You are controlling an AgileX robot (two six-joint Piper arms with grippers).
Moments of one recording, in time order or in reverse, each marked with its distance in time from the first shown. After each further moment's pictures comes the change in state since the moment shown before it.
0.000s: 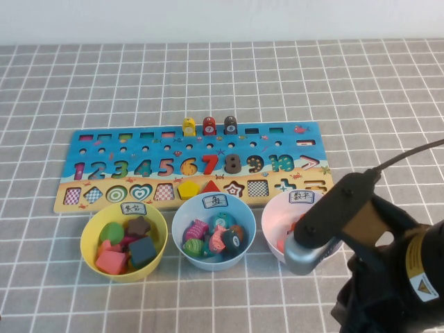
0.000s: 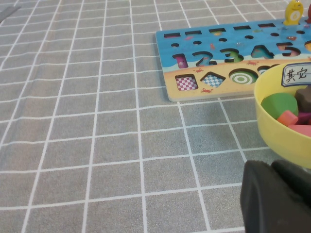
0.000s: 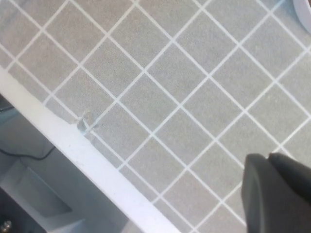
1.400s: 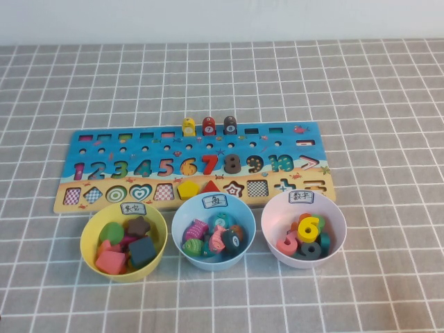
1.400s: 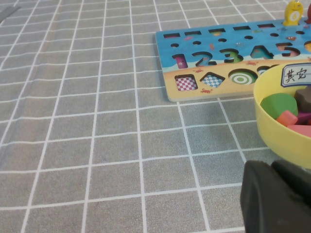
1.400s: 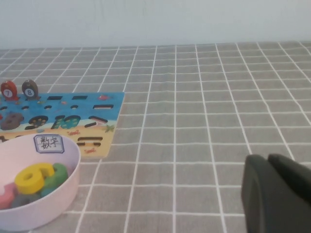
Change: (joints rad) right arm -0.868 -1.065 1.092 -0.020 -1.105 -0.074; left arm 0.000 0.000 0.000 0.000 0.000 0.000
